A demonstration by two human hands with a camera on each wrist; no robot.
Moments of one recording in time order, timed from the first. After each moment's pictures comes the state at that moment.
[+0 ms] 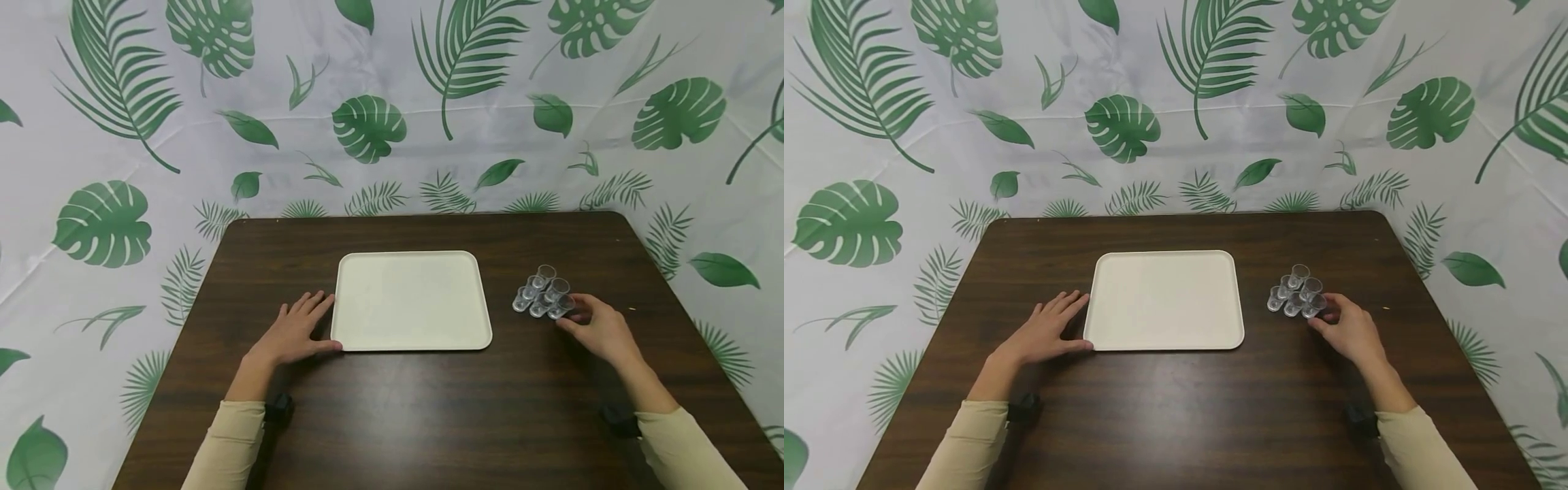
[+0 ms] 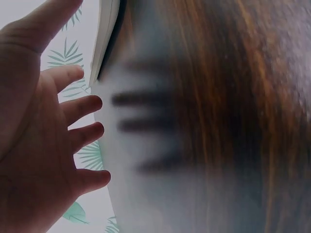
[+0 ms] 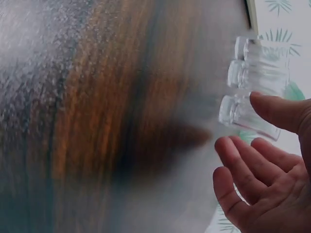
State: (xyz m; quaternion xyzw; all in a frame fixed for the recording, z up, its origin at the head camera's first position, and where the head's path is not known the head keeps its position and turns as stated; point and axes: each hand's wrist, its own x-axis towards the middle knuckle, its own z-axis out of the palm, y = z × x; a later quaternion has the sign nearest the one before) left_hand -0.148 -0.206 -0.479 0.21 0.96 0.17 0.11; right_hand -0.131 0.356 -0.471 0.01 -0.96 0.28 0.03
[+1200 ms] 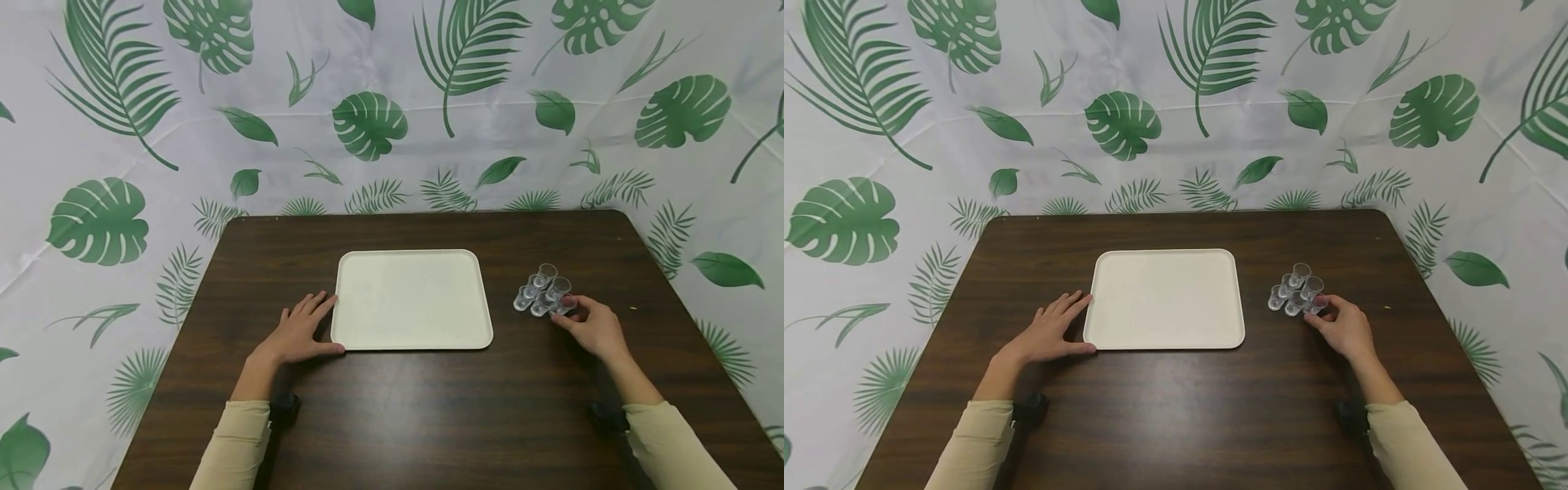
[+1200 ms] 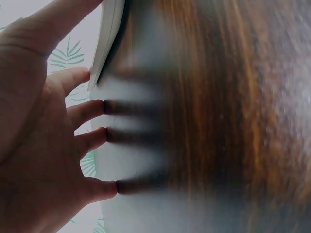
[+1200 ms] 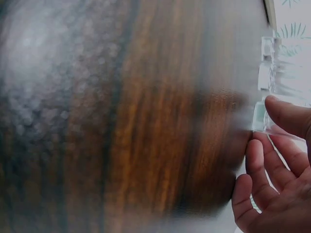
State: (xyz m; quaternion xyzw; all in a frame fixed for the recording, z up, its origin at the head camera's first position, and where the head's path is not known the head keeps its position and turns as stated) left_hand -0.149 -0.203 -0.484 0.20 0.95 0.21 0.13; right_hand -0.142 0.356 -0.492 -0.06 -0.95 0.30 0.03
